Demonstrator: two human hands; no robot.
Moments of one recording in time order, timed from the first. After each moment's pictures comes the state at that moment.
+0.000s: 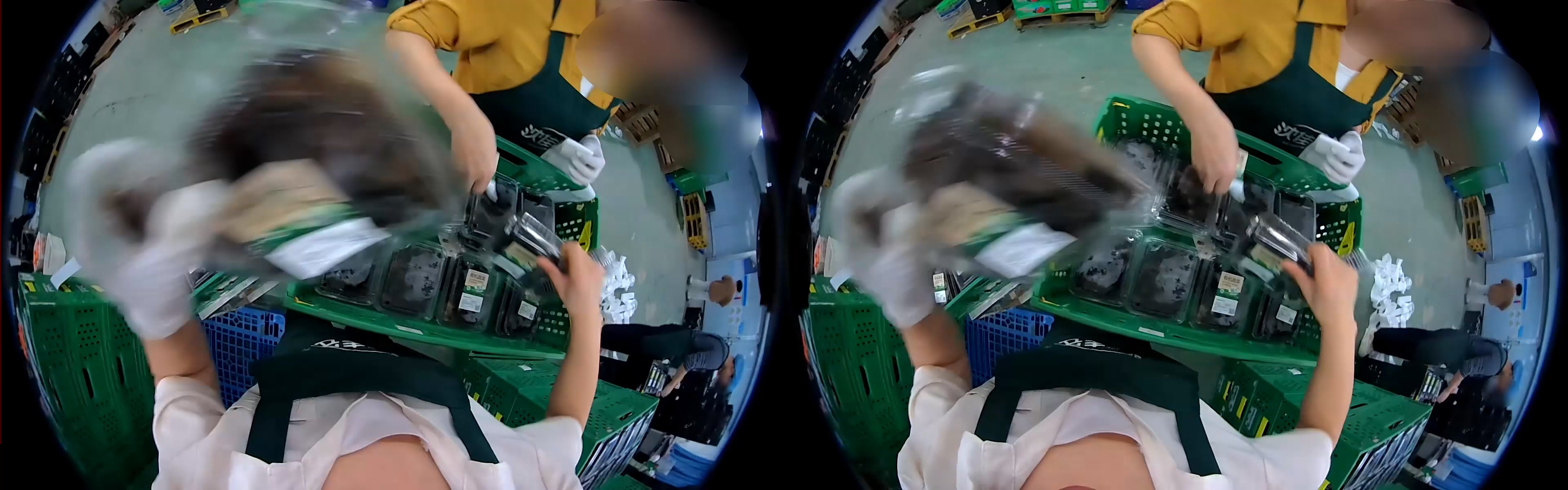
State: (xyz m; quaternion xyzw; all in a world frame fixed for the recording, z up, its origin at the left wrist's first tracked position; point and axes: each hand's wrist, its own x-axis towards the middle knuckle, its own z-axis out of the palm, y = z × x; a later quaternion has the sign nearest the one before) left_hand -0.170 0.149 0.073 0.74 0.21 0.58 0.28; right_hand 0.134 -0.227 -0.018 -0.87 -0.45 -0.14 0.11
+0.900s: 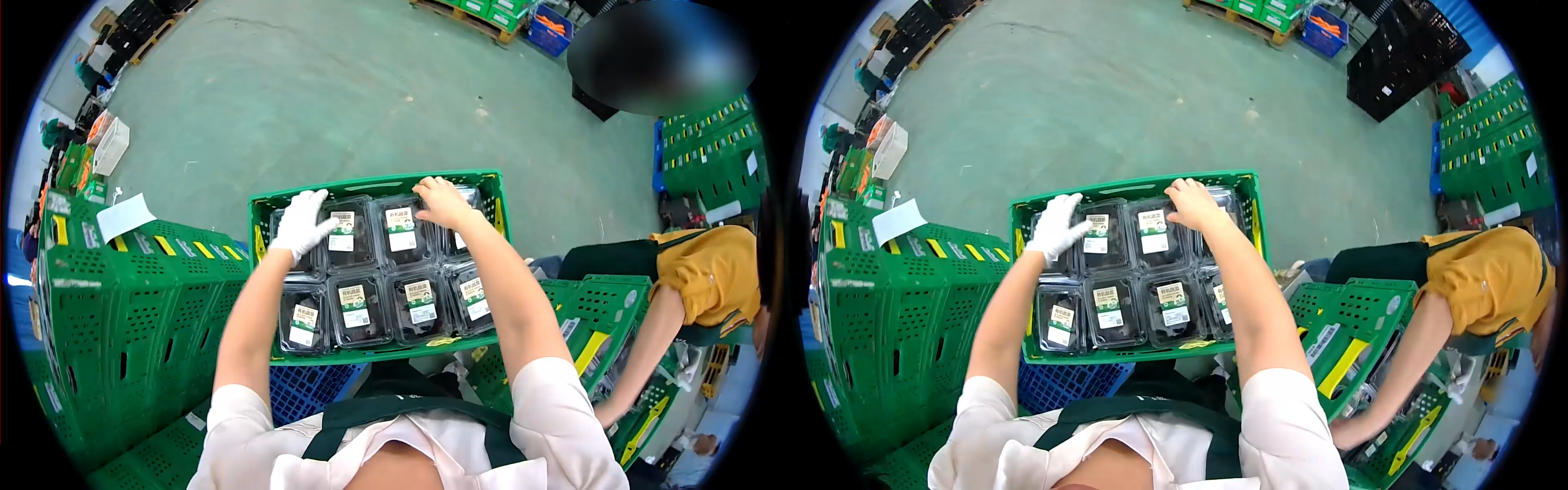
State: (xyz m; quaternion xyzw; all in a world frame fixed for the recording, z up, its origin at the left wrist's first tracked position) left_hand -0.416 0.579 -0.279 0.88 0.44 0.11 0.13; right_hand -0.076 0.510 -0.291 -0.60 -0.78 0.14 0.07
